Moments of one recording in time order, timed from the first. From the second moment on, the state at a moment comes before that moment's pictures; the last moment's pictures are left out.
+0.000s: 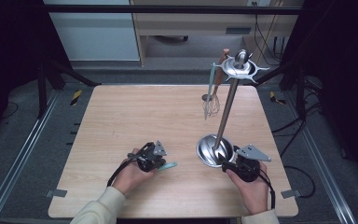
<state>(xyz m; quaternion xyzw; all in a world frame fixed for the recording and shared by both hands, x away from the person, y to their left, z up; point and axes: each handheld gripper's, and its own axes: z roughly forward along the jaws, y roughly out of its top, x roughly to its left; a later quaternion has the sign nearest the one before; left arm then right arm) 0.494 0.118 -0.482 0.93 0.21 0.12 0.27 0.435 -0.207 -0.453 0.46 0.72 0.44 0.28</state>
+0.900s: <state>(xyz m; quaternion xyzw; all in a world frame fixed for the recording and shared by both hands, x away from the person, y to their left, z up) 0.481 0.145 -0.446 0.98 0.16 0.07 0.13 0.435 -0.211 -0.452 0.47 0.71 0.44 0.29</state>
